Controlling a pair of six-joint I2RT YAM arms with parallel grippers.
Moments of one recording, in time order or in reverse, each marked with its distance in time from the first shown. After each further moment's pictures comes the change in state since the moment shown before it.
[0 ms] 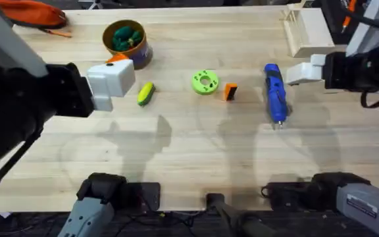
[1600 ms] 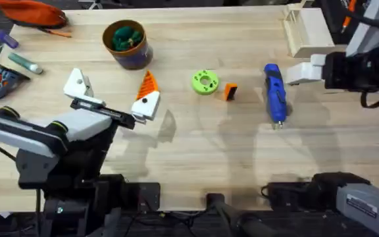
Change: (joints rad) left arm 0.148 -0.591 -0.948 0.975 0.326 0.110; right arm 0.000 0.000 0.000 0.000 0.000 0.000
